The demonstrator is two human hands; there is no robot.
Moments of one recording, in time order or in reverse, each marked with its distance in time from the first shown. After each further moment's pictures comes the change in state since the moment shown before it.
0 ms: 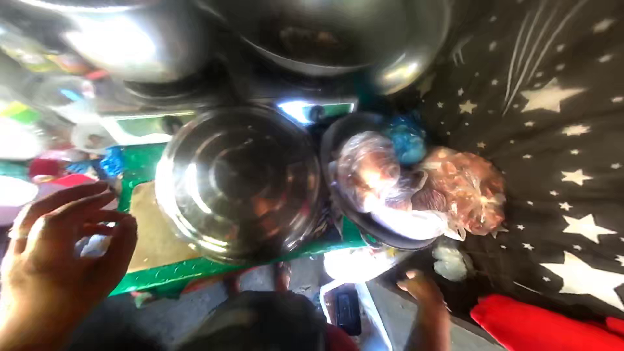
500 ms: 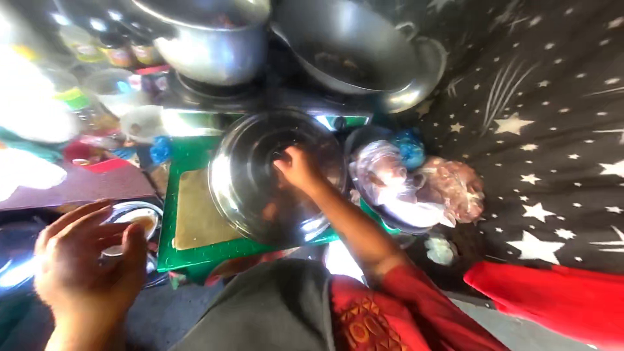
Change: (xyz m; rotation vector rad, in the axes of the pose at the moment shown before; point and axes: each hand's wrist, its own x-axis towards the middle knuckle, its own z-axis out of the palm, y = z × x) left_hand -0.087 -0.091 -0.052 -0.066 0.237 -0.119; right_hand -0.180 -0.400 0.038 0.043 0.147 -1.100
